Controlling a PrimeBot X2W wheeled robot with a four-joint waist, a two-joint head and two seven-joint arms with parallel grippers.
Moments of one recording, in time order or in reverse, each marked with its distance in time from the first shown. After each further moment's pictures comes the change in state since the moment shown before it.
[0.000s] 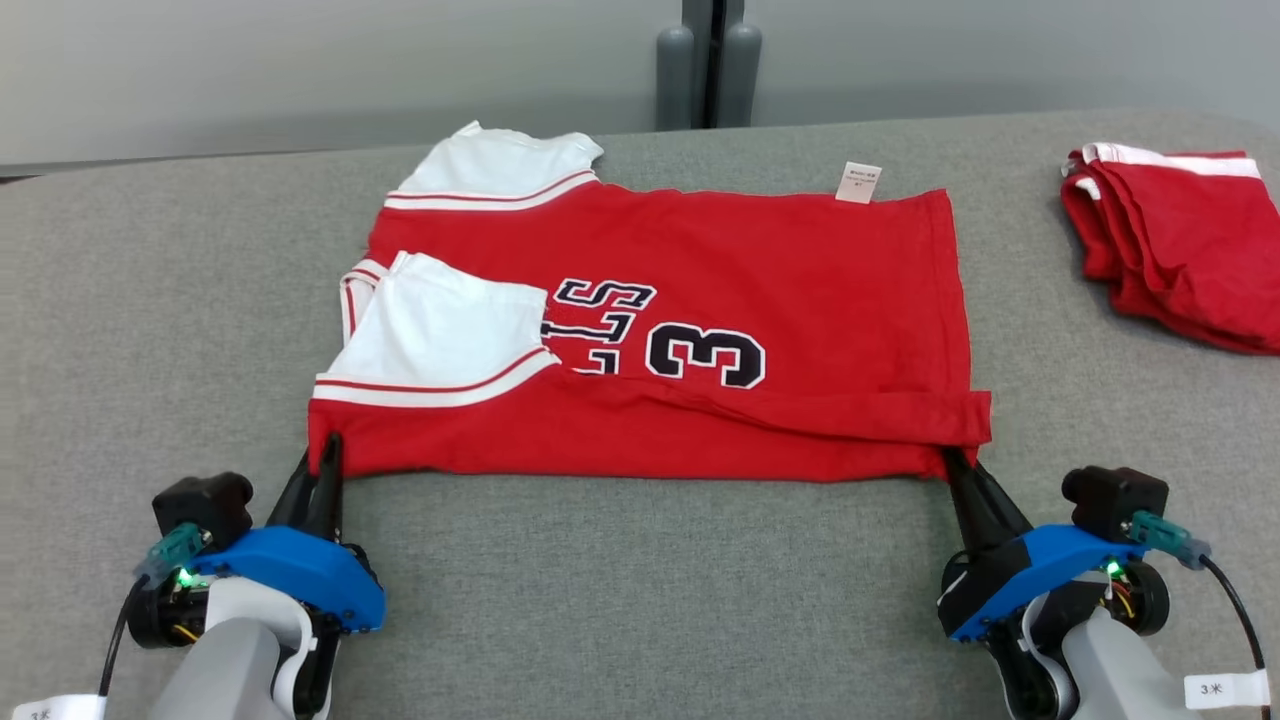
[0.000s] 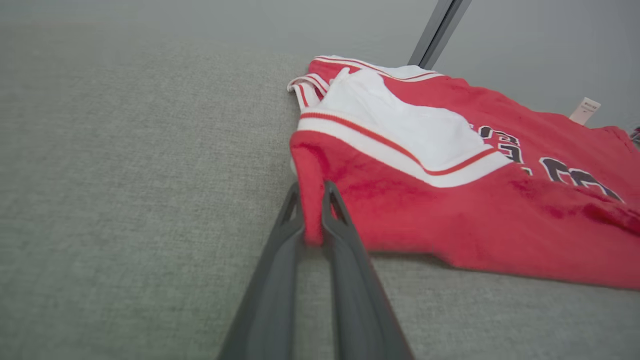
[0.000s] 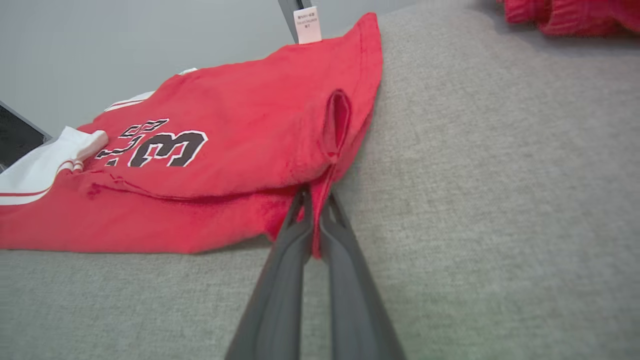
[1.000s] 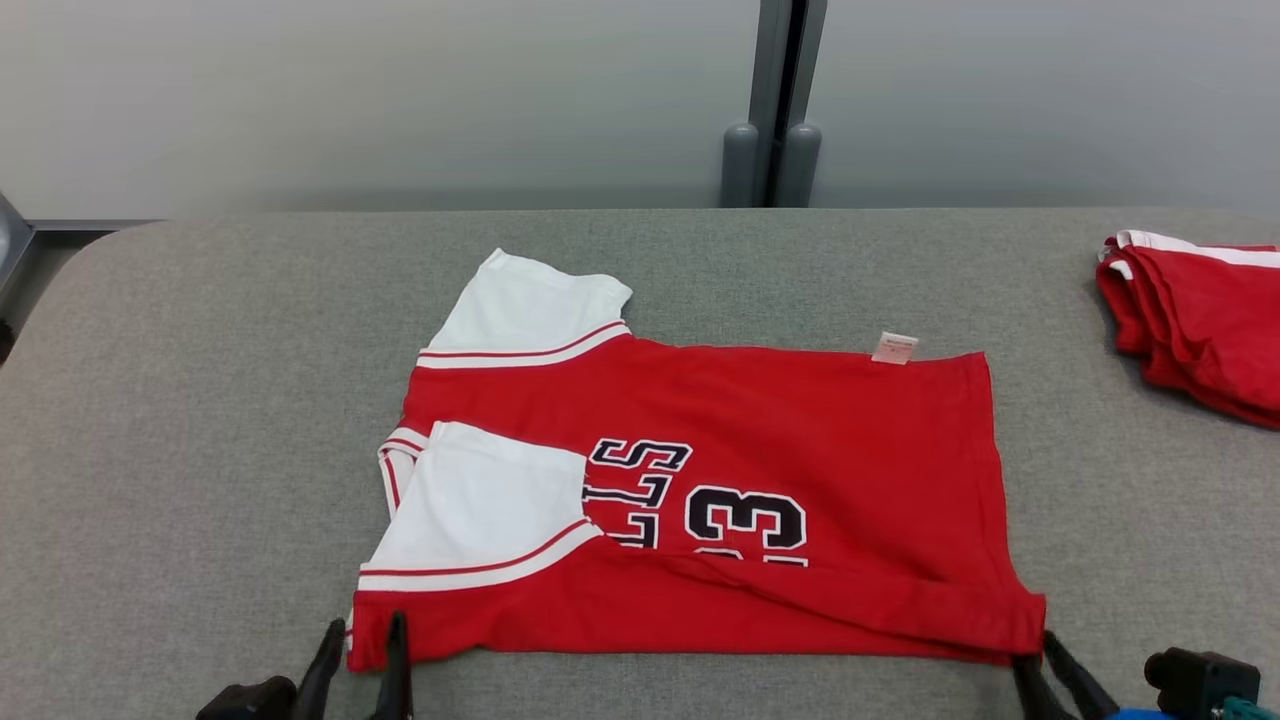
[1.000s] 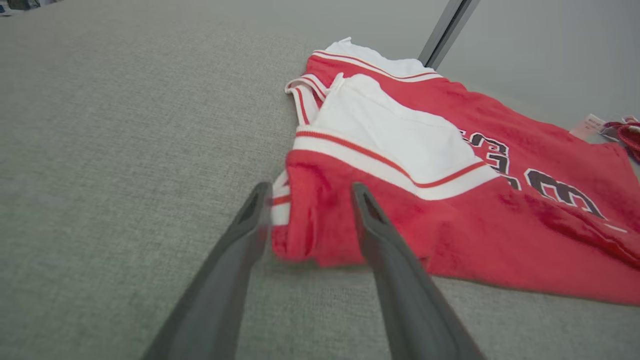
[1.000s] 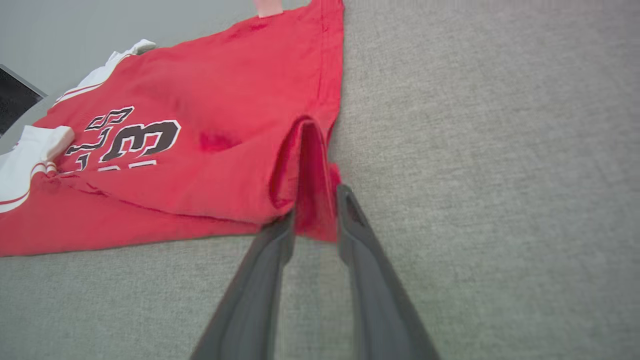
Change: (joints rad) left arm 0.474 -0.034 0.032 -0.436 0.033 0.107 0.016; right arm 0.468 0.026 -0.171 -0.421 -0.050 0.000 0.227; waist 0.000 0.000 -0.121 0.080
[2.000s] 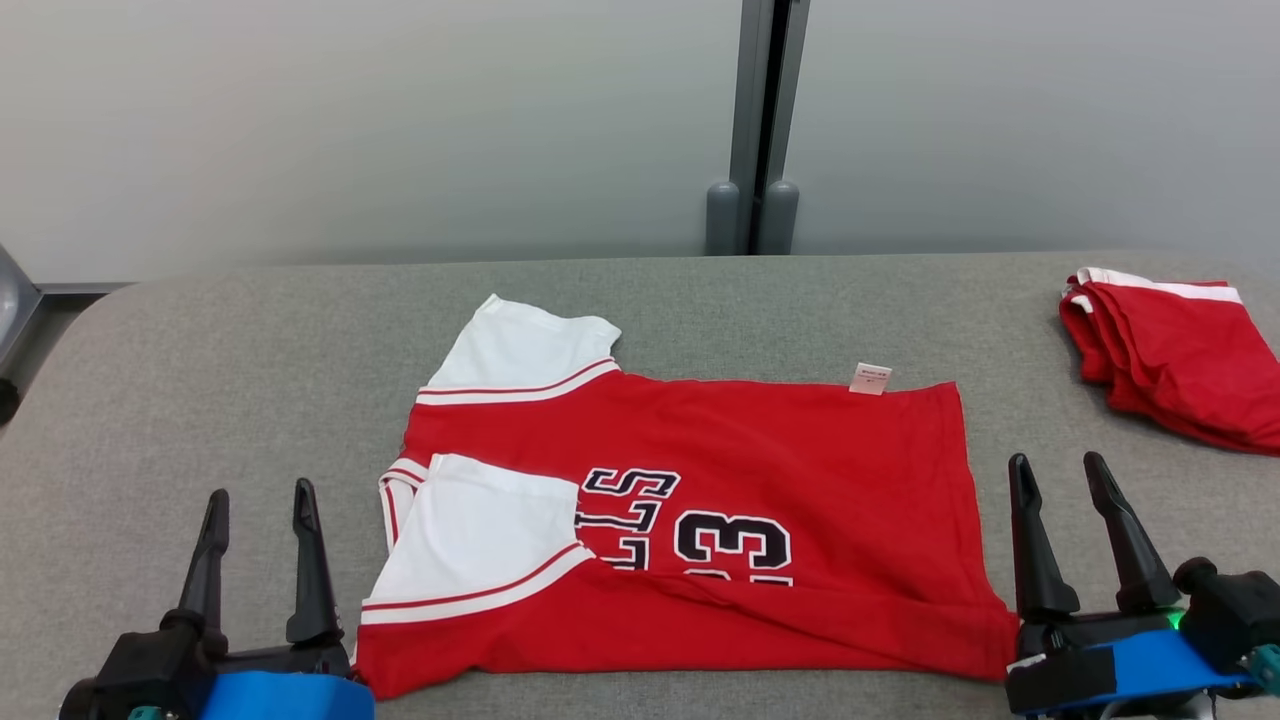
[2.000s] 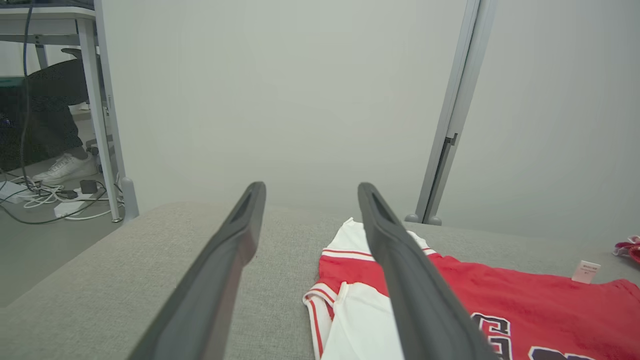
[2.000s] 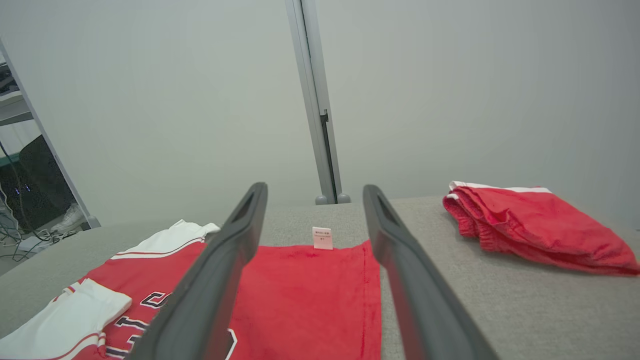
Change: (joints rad) left arm -0.005 -0.088 0.261 -0.296 0.306 -0.007 -0.021; right arm -0.152 0.017 0.023 -0.096 -0.161 0.000 -0.321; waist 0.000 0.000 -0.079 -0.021
